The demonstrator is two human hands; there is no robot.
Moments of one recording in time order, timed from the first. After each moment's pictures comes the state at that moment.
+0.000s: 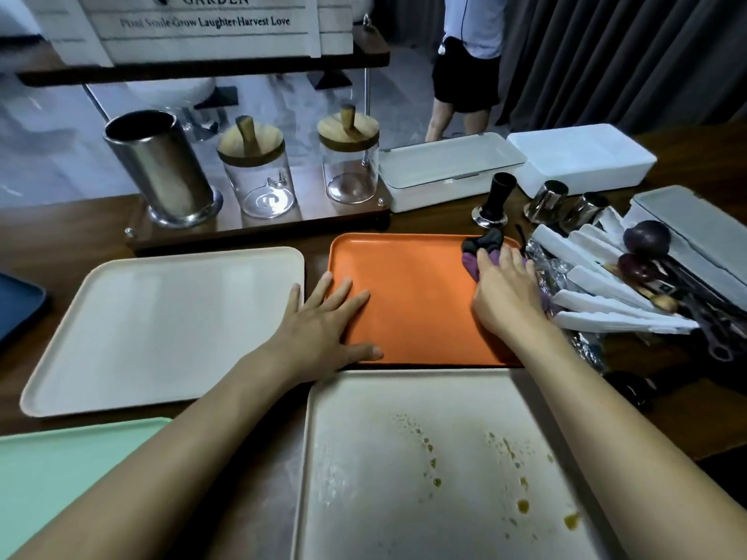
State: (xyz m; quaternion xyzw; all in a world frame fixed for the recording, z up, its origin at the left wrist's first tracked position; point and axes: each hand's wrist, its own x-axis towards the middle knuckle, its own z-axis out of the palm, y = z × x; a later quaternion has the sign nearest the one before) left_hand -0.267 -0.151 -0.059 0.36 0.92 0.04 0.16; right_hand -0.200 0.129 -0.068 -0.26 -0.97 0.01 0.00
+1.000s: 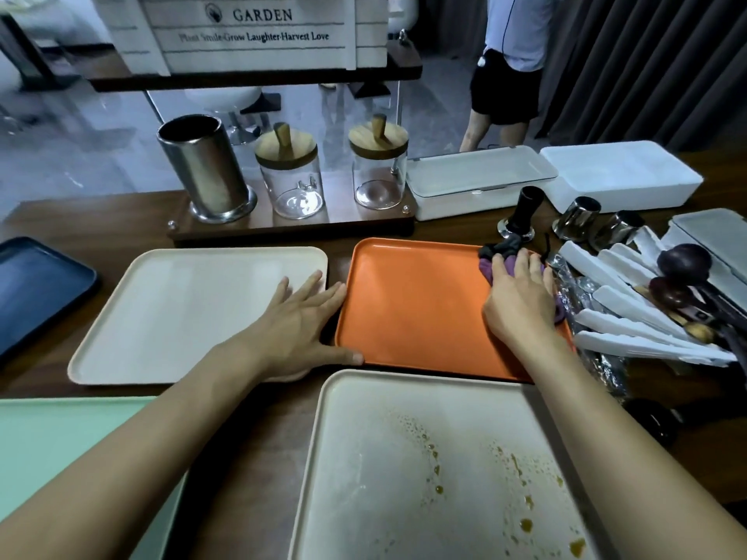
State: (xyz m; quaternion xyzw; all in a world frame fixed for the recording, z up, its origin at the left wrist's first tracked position) left_hand -0.276 -0.198 -0.041 0.37 0.92 0.03 0.16; right_hand -0.210 0.124 -0.066 -0.26 -0.97 0.02 0.03
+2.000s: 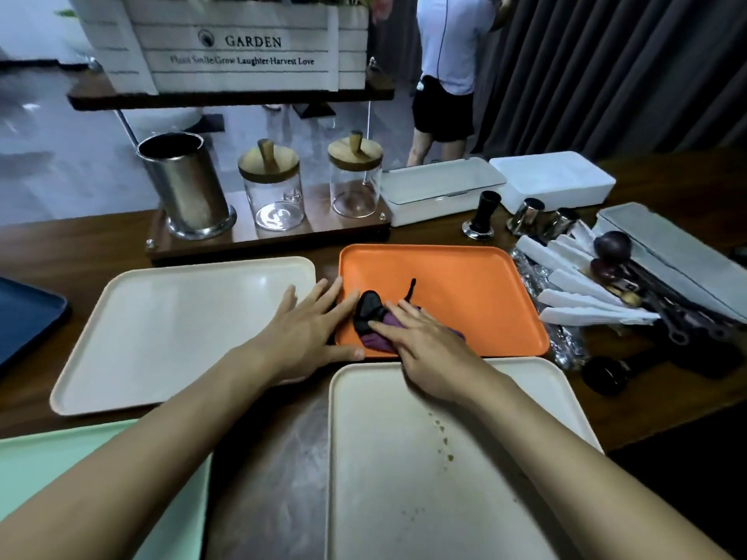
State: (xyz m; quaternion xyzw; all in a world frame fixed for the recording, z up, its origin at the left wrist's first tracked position) left_hand -0.275 -0.192 -0.044 0.44 0.89 0.01 0.13; right_hand -0.151 0.007 -0.056 0.02 -0.98 0.17 -0.02
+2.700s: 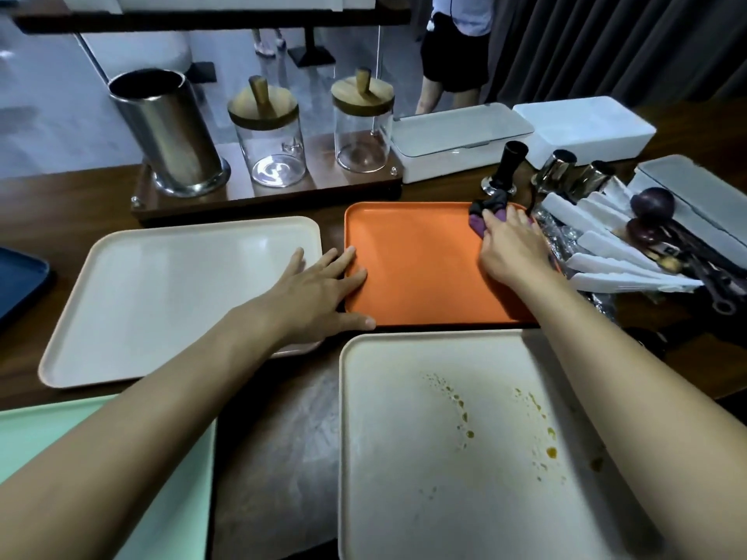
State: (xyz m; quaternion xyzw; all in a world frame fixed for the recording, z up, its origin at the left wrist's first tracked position) left_hand -0.279 -0.185 -0.035 0.43 0.88 -0.05 0.18; right_hand -0.220 0.128 -0.068 -0.28 -0.96 0.04 0.03
